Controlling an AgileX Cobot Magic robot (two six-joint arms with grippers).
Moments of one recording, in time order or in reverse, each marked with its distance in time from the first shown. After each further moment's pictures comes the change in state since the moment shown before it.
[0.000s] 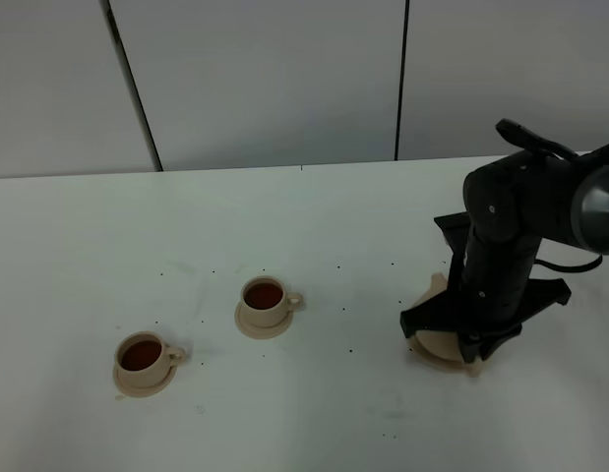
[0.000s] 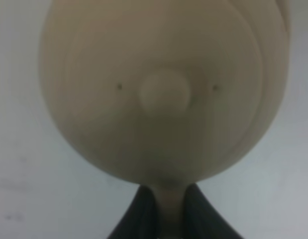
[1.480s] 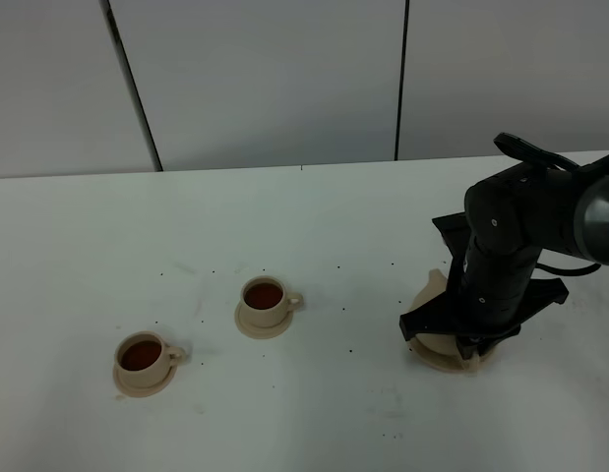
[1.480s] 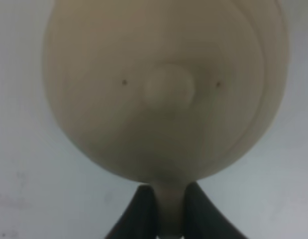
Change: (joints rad) left arm 0.000 0.000 0.000 0.000 0.000 0.000; right arm 0.011 -0.020 0.031 -0.031 -0.083 0.003
